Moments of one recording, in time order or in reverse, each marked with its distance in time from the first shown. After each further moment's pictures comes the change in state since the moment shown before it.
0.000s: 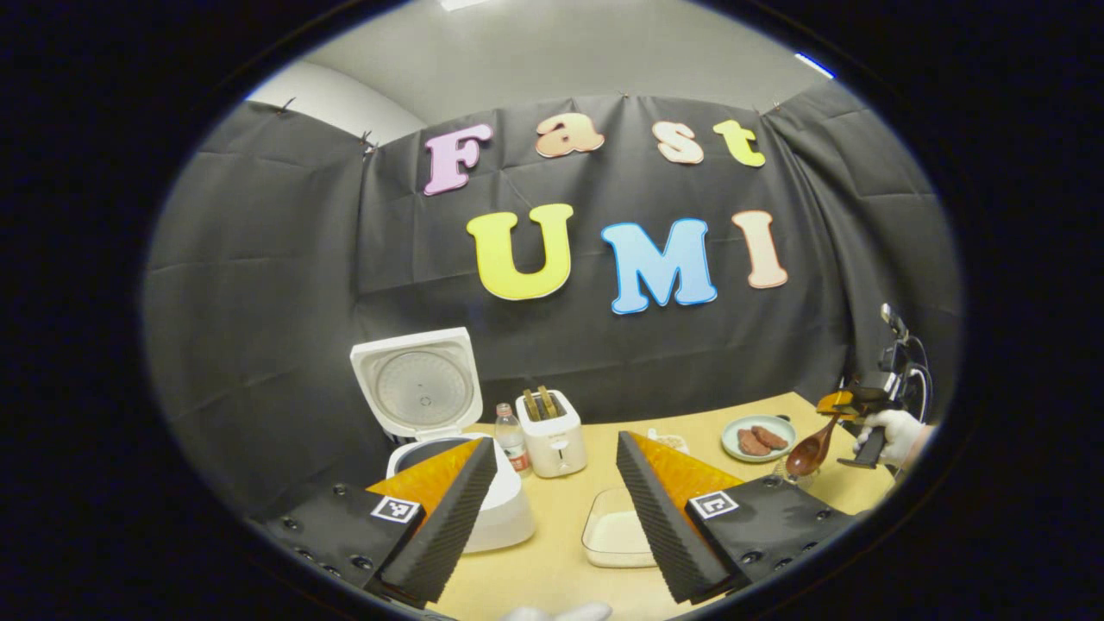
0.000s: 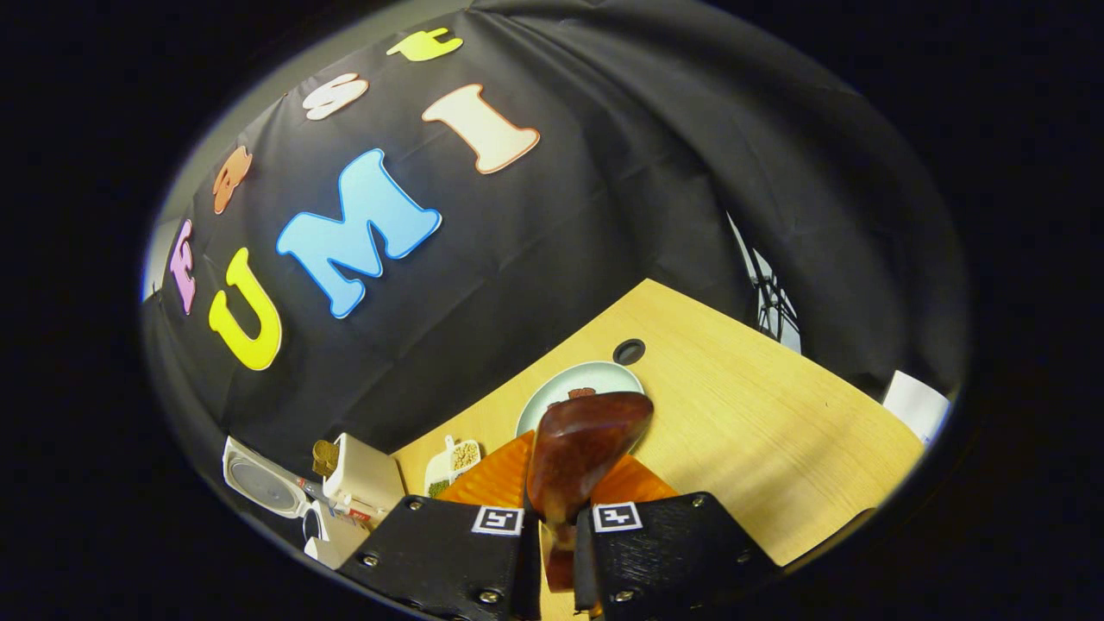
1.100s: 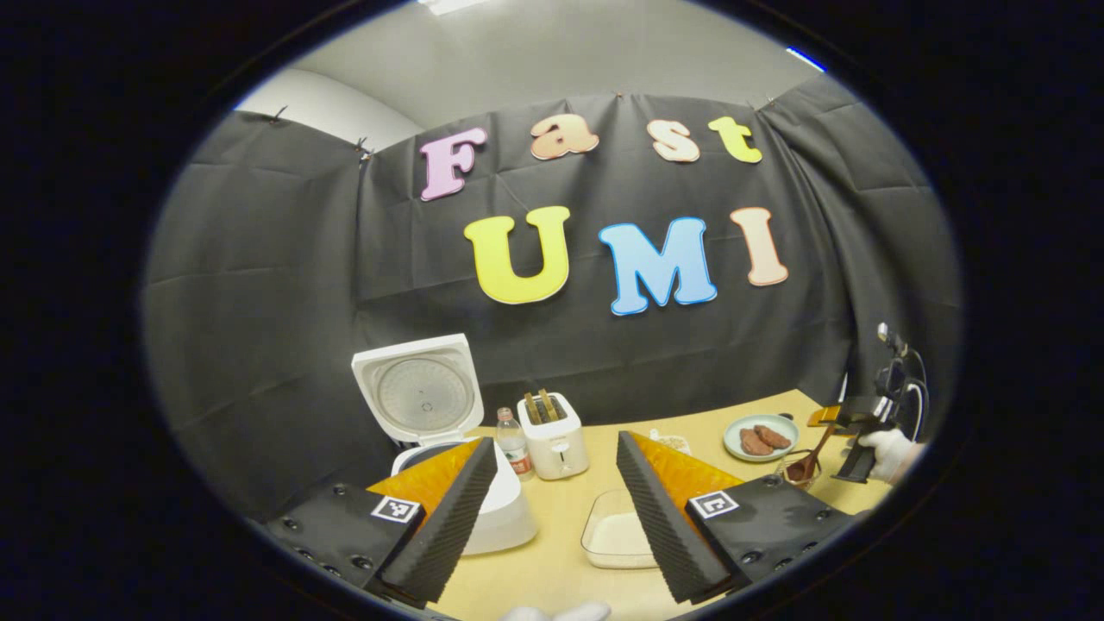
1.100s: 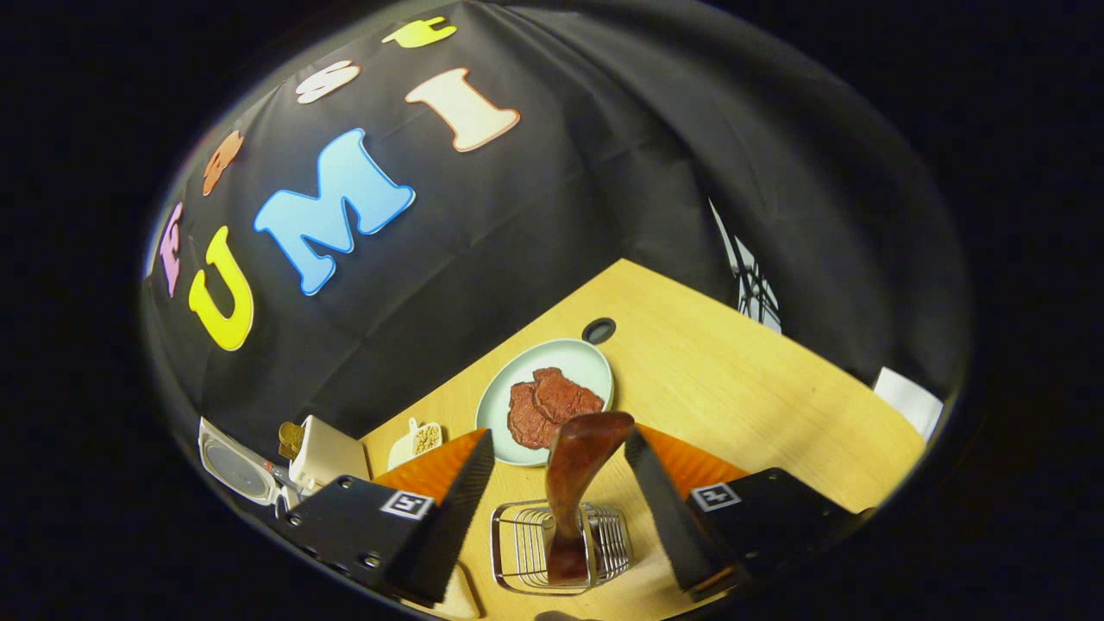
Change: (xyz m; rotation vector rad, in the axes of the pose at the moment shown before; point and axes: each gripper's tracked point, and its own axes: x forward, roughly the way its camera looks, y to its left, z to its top) left arm 0.002 -0.005 0.012 0.008 -0.019 0.001; right arm -0.005 -0.016 -0.003 -0.087 -0.026 -0.066
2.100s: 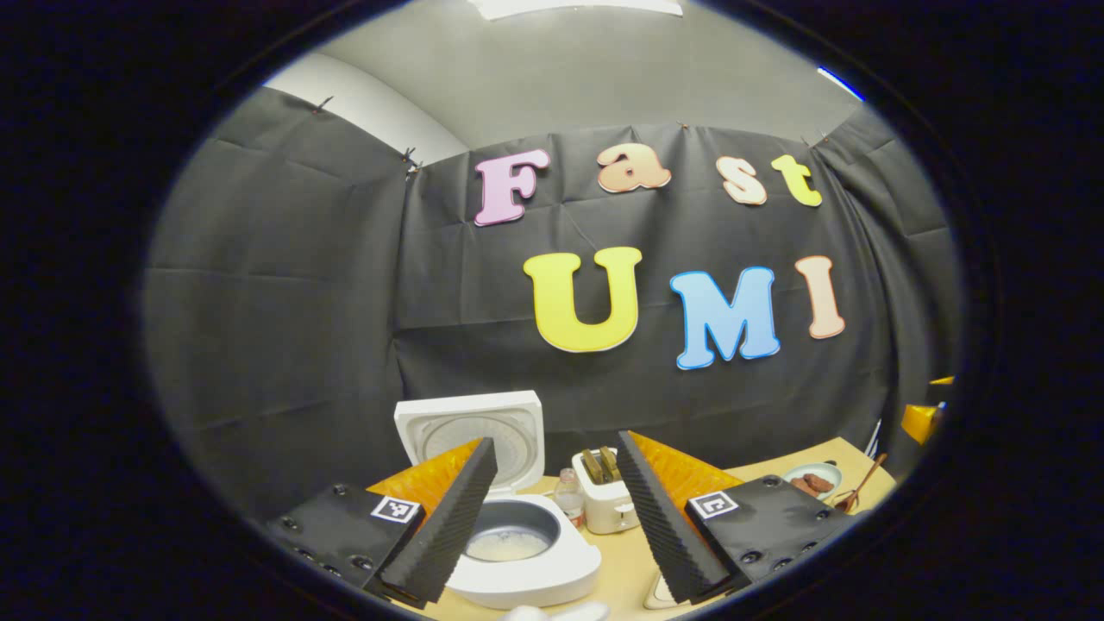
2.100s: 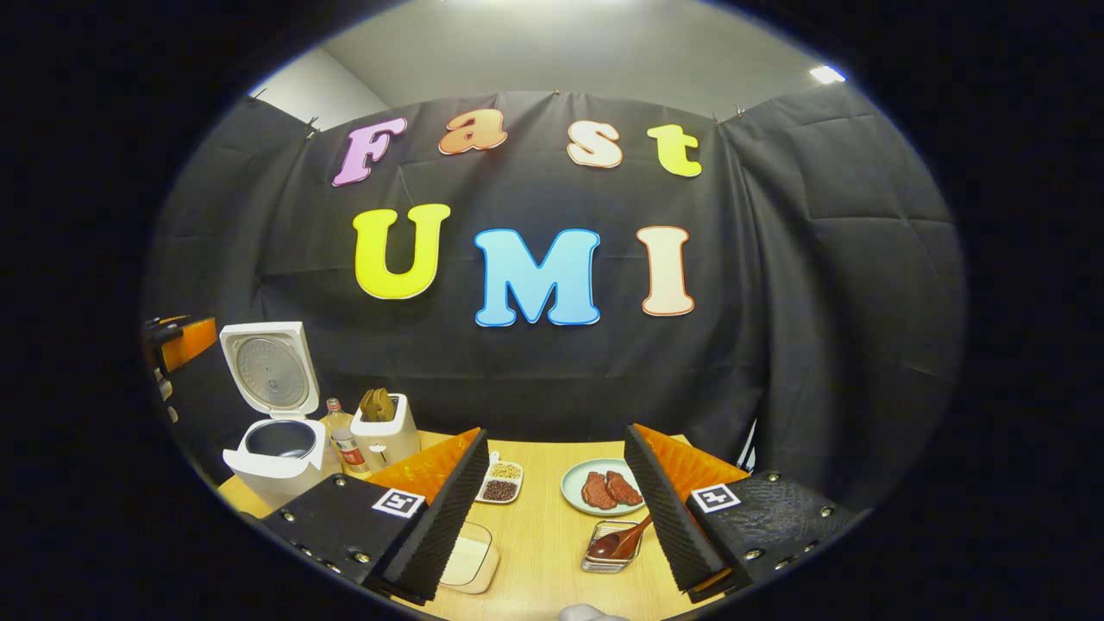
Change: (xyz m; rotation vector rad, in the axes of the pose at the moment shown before) left arm 0.093 0.137 0.064 -0.064 -0.137 0.104; right arm -0.225 0.200 0.016 -0.581 -0.346 0.132
